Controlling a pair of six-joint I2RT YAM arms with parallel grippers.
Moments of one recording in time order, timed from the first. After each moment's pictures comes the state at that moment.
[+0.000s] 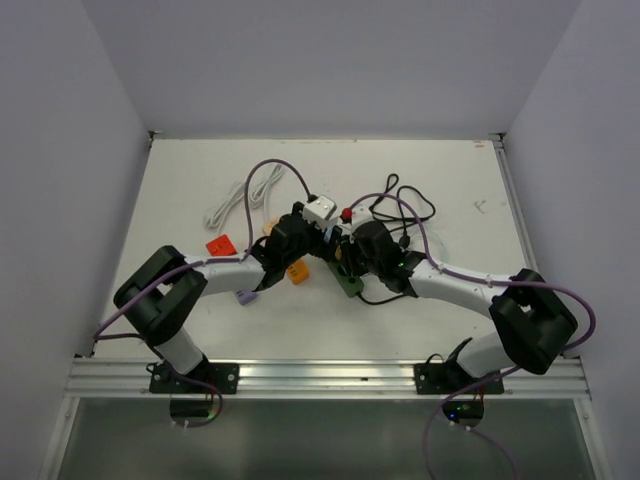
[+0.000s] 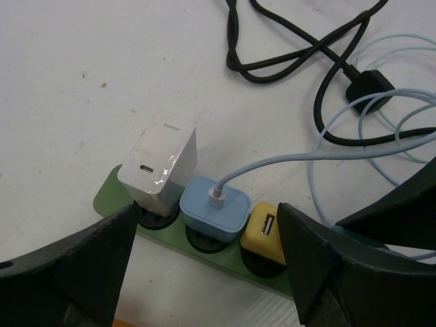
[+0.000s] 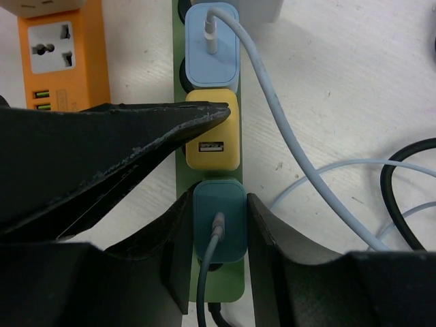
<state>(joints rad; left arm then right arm) -0.75 1.64 0.76 0.52 -0.09 -0.06 0.77 1.44 0.74 0.01 0.16 0.26</state>
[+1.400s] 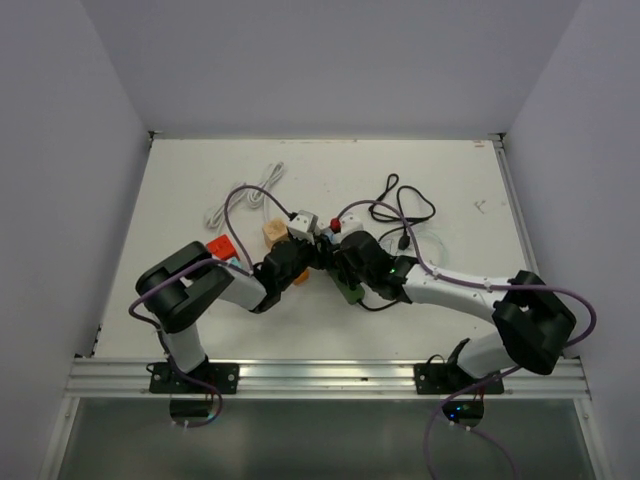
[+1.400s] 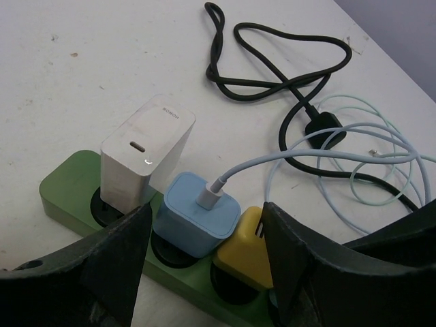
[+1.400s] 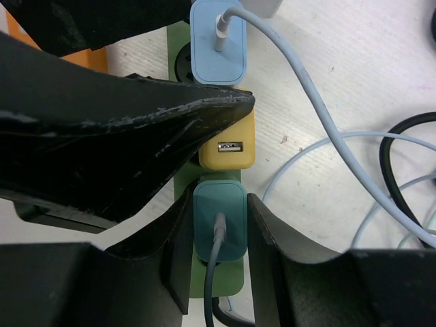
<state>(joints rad) -0.80 1.78 0.55 1.03 -0.16 -0.36 0.87 1.44 0.79 -0.13 0.29 0.26</state>
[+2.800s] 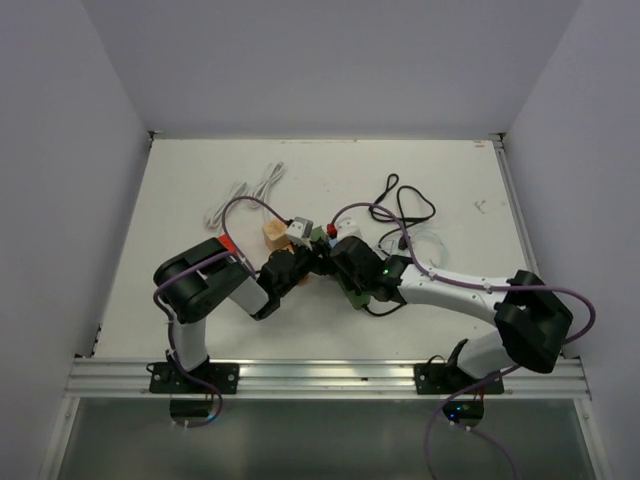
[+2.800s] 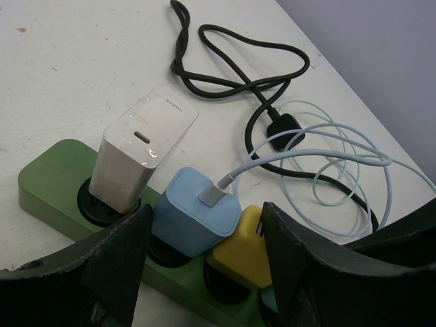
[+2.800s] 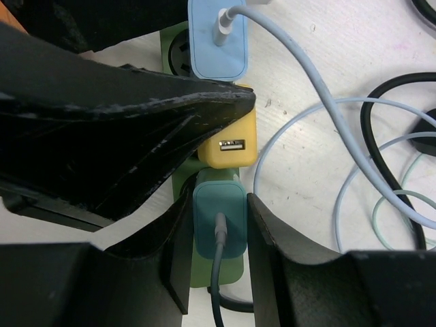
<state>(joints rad) -0.81 1.90 0.50 1.27 -0.10 -0.50 0.96 1.47 0.87 -0.33 0.46 0.32</state>
